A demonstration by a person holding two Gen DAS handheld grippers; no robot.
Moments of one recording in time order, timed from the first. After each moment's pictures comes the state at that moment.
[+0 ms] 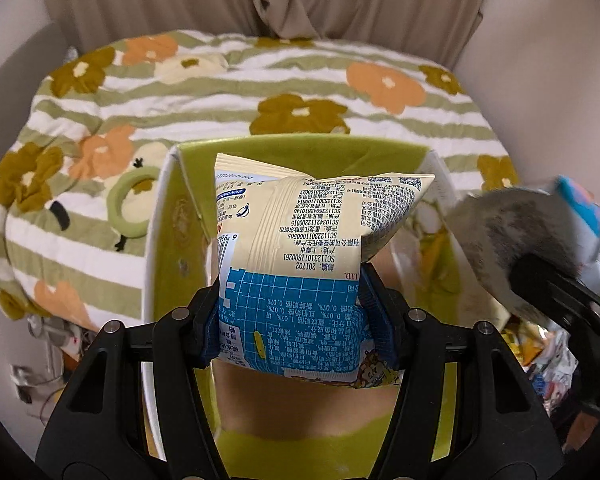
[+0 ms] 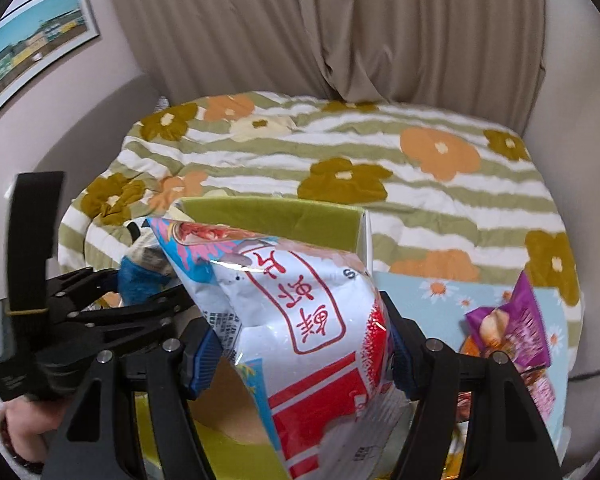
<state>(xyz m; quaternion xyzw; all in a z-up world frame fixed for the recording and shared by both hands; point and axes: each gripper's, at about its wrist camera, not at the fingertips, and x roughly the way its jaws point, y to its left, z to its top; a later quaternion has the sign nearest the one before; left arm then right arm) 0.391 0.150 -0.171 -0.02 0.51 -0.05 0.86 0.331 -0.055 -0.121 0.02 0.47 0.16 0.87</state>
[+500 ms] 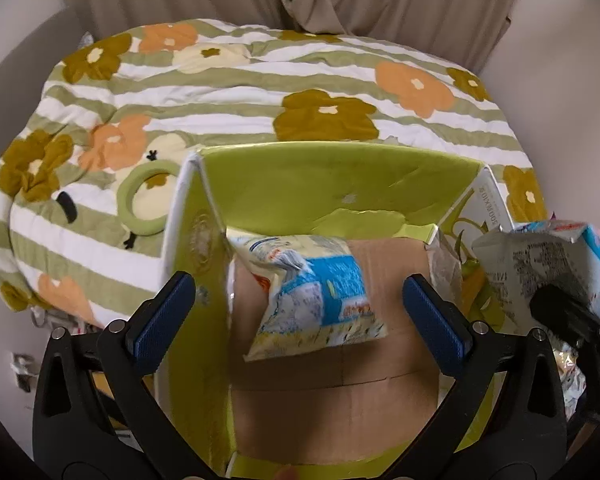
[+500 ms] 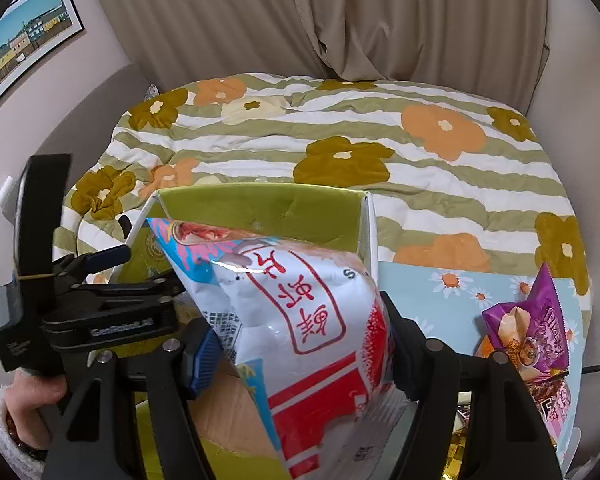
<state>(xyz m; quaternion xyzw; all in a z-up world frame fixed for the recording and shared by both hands) 0.416 0.171 -0.192 -0.03 0.52 -0.01 0.85 0.358 -0.049 -0.144 0.02 0.50 0.17 0.85</state>
